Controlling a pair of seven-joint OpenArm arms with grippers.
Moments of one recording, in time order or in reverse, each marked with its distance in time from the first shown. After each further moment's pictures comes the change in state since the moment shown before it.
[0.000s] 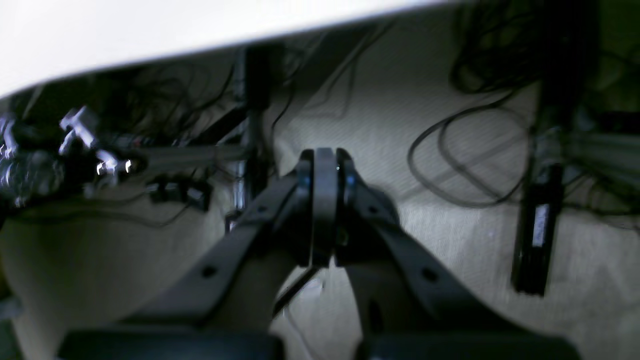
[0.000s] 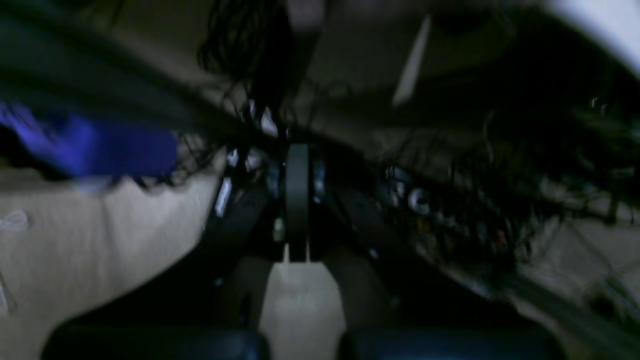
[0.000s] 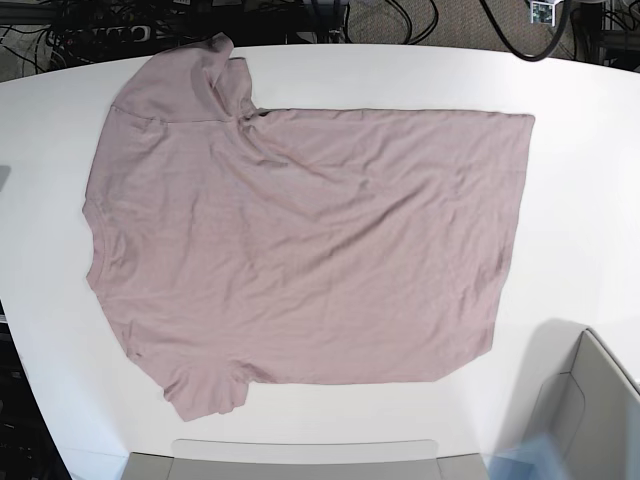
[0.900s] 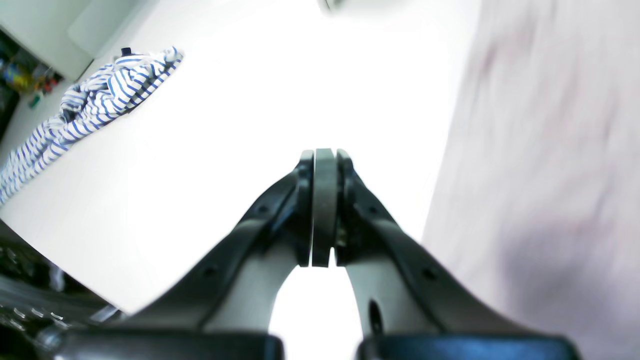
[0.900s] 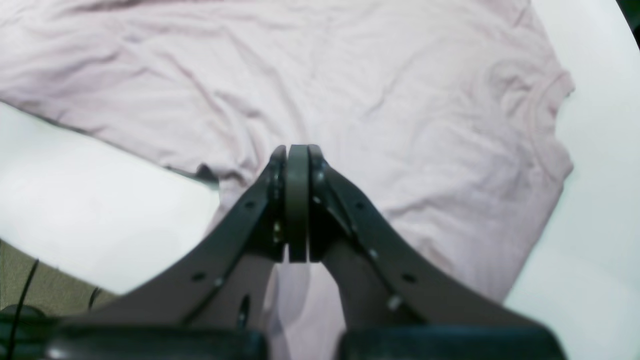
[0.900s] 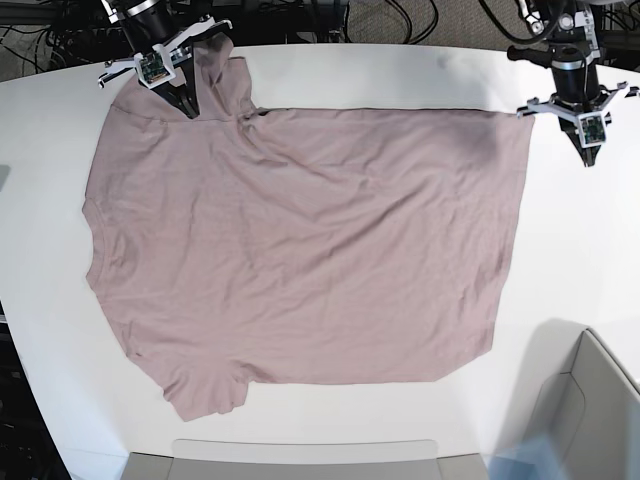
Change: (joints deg) left arm -31.1 4.5 -7.9 8.7 0.4 0.8 0.3; right arm 16.7 -0.2 1.0 12.2 -0.2 -0.2 -0.1
